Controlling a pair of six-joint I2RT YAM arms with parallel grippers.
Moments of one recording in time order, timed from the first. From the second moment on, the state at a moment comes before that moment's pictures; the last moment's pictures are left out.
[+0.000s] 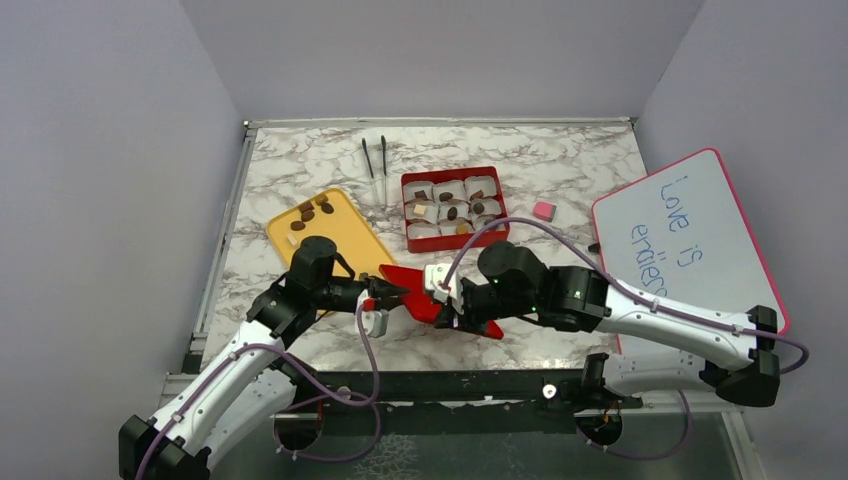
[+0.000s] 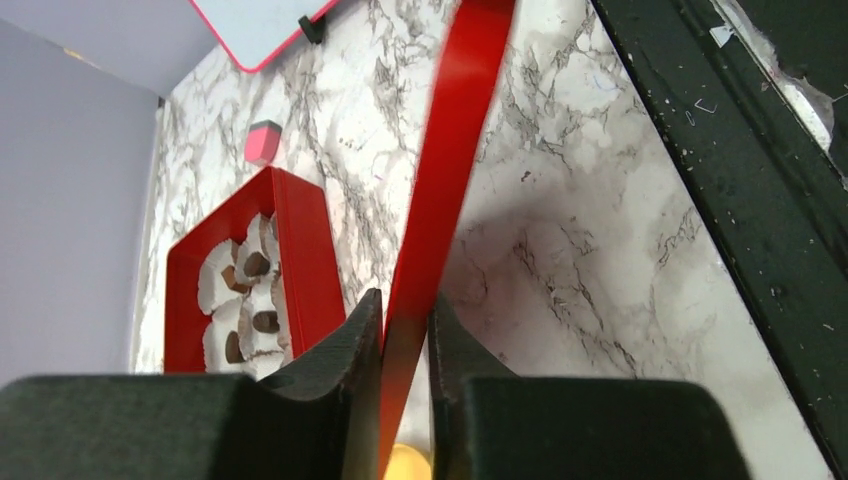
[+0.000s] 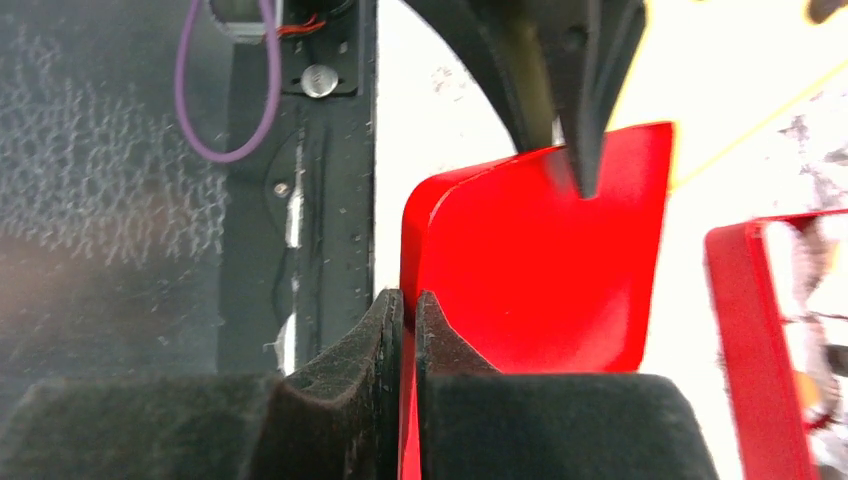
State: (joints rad) left arm -0.53 0.73 0.55 -0.34 0.99 1.10; right arm 1.22 1.13 1.06 -0.52 -0.30 -0.26
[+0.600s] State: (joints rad) left arm -0.54 0.61 0.59 -0.08 0.88 0.55; right arm 1.22 0.89 1.07 -0.27 0.07 -0.01
